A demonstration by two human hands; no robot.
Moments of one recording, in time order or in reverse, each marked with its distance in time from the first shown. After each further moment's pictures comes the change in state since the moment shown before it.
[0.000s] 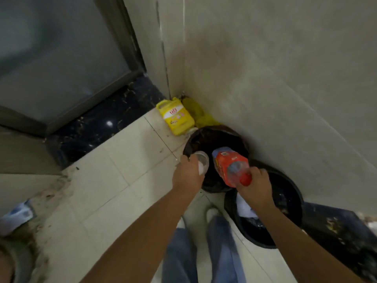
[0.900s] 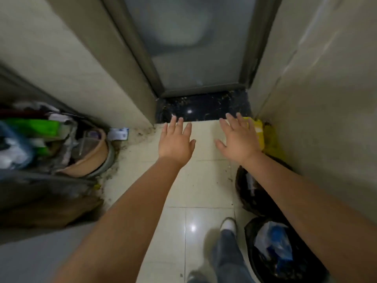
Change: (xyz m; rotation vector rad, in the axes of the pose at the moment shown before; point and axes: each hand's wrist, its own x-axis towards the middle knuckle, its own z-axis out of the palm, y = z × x) left_hand -0.178 -0.074 -0.122 0.147 0.404 -0.510; right_hand -0.084 -0.203 -0.059 -0.533 -0.090 -1.042
